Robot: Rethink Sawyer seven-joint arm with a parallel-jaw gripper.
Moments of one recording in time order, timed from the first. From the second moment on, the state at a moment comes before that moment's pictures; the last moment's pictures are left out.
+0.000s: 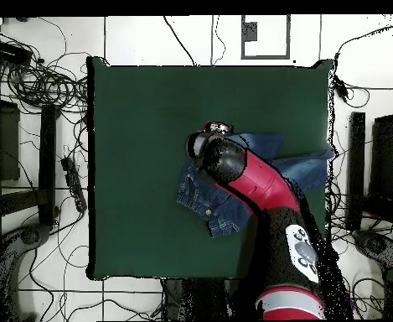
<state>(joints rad) -0.14 -0.56 -0.09 1.65 0.43 0.32 2.90</state>
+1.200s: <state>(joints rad) 0.10 -0.40 -0.43 1.55 0.43 0.39 2.90</state>
